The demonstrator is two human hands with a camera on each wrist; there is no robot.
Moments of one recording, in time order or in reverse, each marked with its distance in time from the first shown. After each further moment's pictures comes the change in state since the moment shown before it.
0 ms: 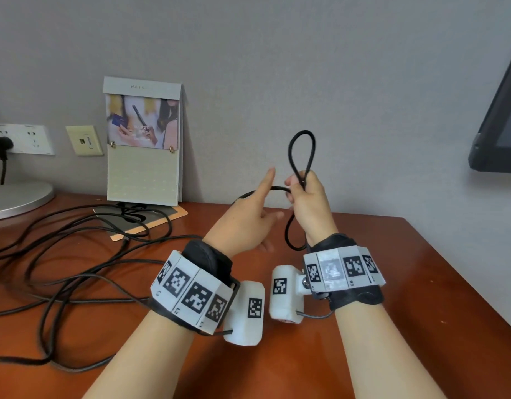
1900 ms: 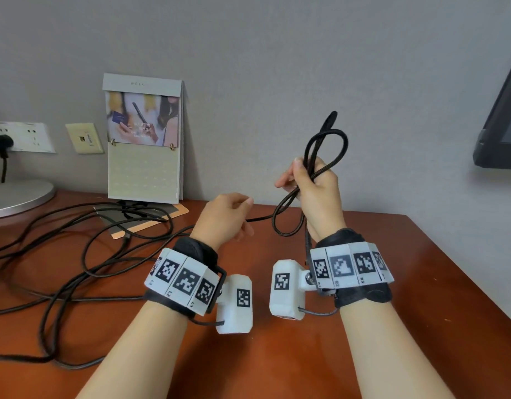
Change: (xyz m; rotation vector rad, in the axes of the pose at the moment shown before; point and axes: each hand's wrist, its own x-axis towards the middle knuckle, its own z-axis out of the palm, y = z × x) left_hand 0.009 -0.033 -0.010 -0.105 0.204 -0.232; right_hand -0.008 -0.020 -0.001 0.271 -0.001 -0.153
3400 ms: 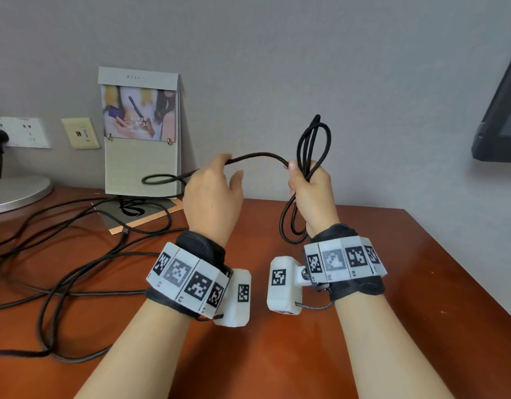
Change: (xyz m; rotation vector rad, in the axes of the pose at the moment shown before) left_hand -0.009 0.020 -0.003 0.328 0.578 0.266; right_hand 0.002 0.014 -0.004 -0.213 0.056 0.098
